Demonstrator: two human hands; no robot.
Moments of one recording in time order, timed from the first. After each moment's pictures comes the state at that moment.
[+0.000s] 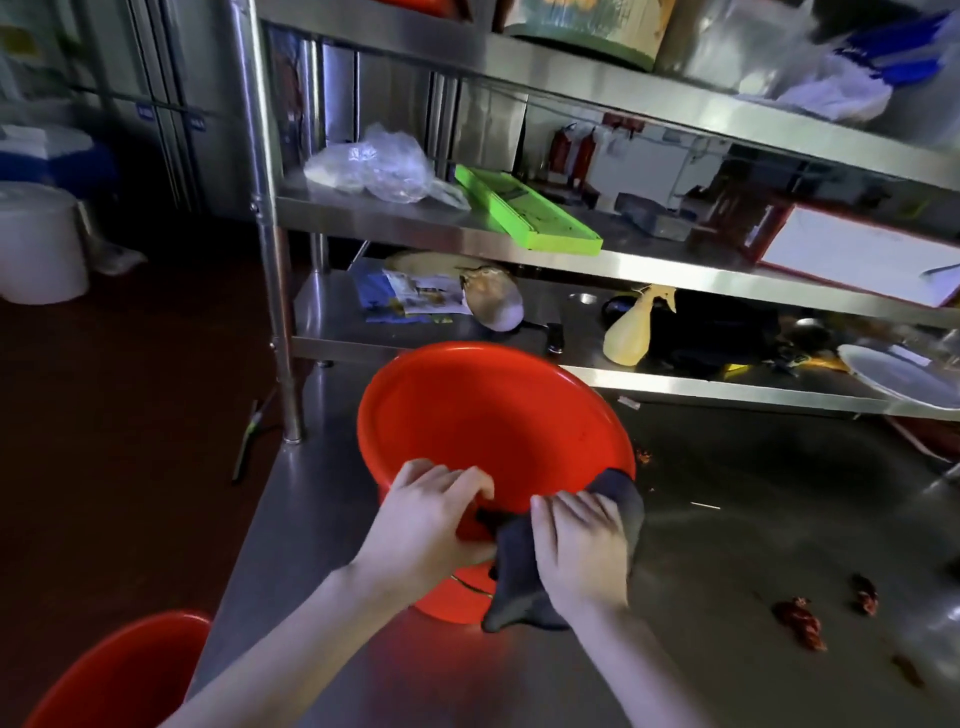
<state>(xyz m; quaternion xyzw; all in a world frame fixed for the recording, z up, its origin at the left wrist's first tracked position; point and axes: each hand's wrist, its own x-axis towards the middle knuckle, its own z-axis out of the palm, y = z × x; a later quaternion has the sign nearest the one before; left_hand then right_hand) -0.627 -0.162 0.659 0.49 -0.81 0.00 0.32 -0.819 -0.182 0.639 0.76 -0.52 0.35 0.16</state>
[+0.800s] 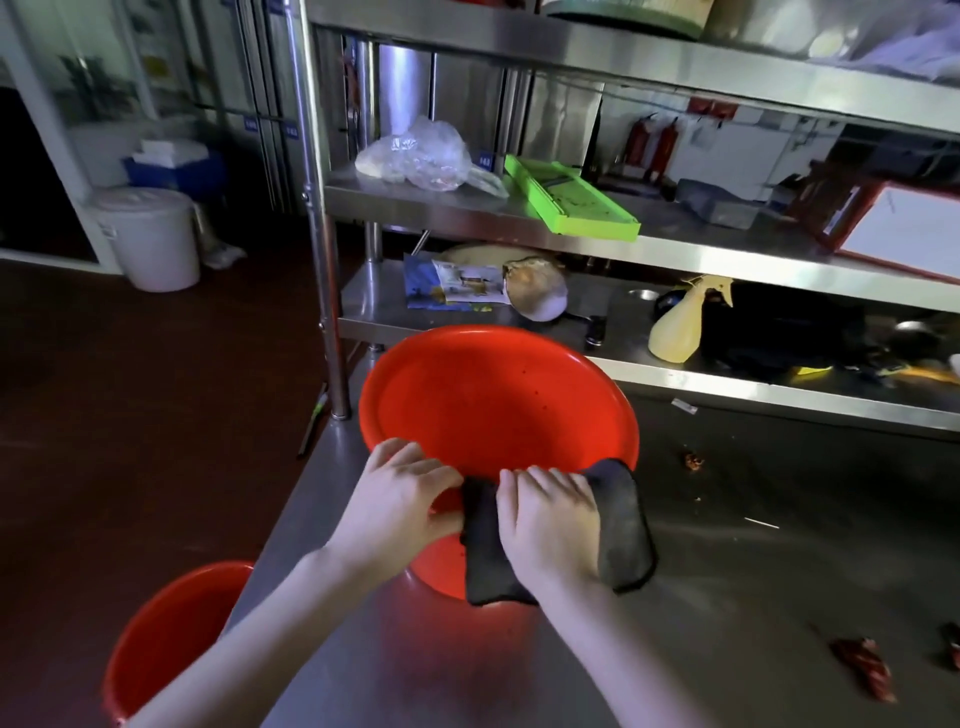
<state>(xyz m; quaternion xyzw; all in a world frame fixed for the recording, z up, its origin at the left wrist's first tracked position) -0.624 -0.145 0.657 0.56 -0.78 0.08 0.28 -0.798 -0.185 0.650 0.81 -0.49 0.29 0.13</state>
